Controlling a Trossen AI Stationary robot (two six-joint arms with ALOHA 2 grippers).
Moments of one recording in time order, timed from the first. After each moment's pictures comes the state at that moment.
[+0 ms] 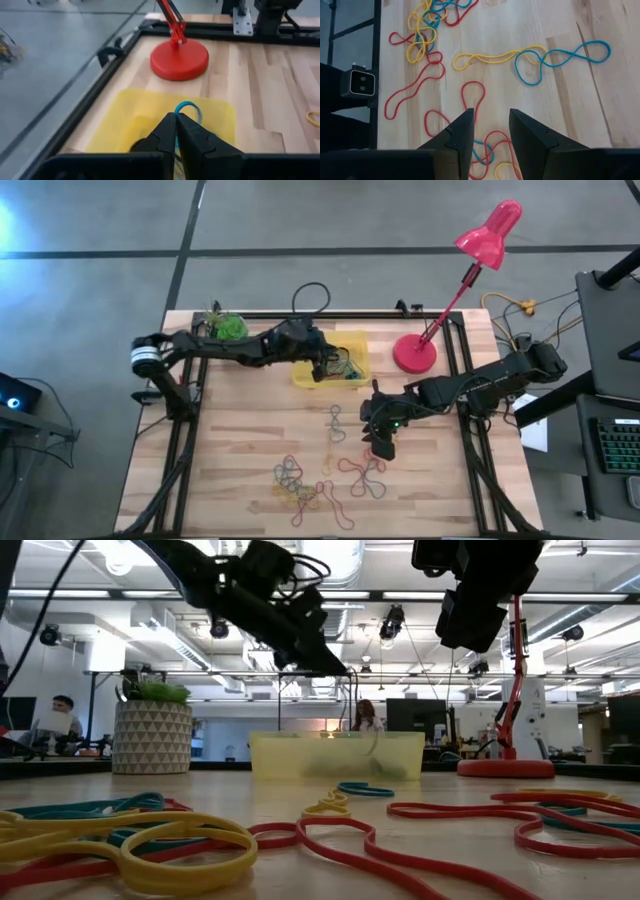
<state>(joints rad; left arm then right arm) 0.29 1.64 1.04 0.22 -0.04 0.07 0.24 1.43 1.00 -0.48 -0.10 0.52</state>
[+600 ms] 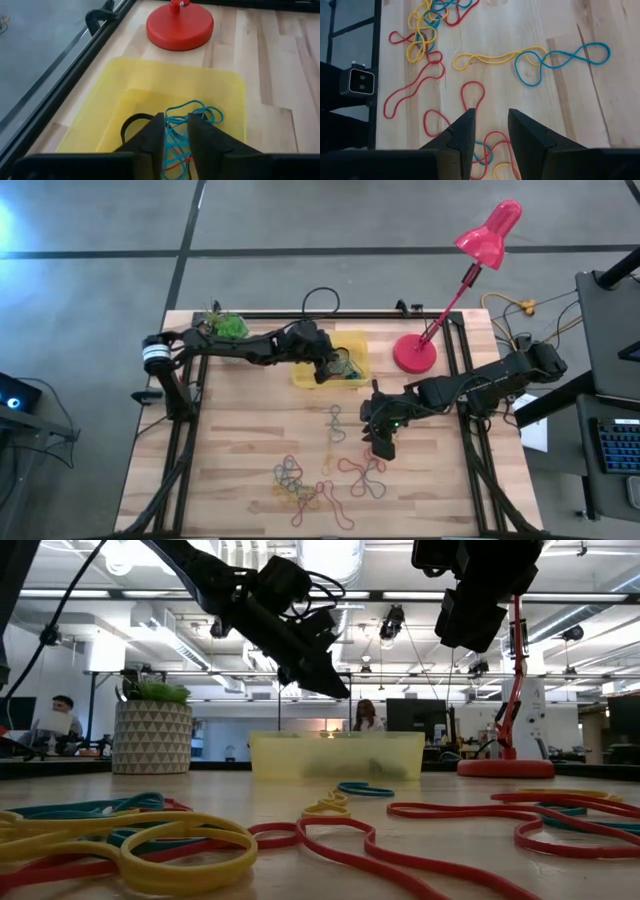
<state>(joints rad) 0.30 1.72 1.11 0.08 -0.03 0.06 0.24 1.43 1.00 -0.48 -0.10 0.50</state>
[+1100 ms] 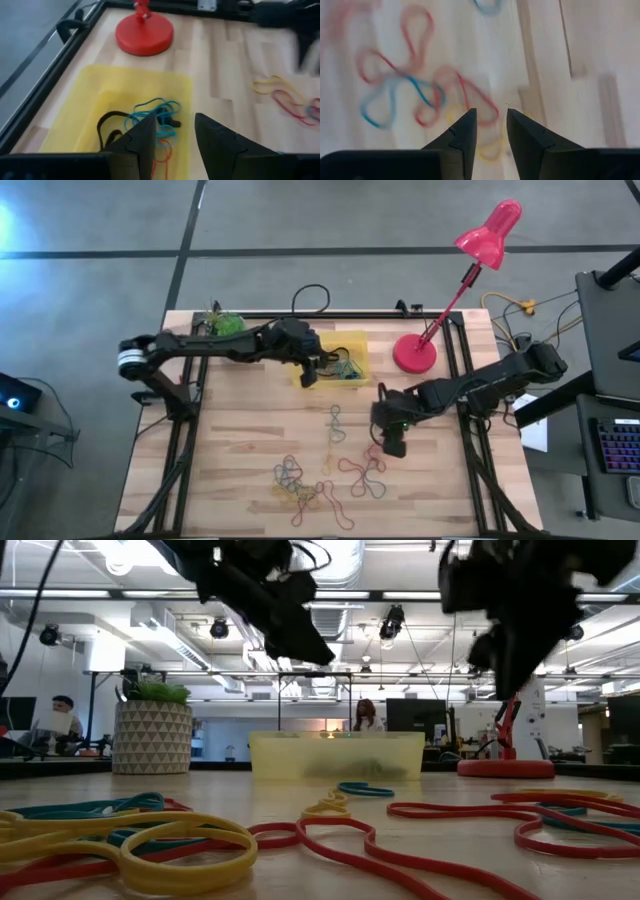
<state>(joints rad) 0.28 1.53 1.10 -0.11 0.11 0.06 0.25 1.43 0.93 -0.69 -0.05 0.47</state>
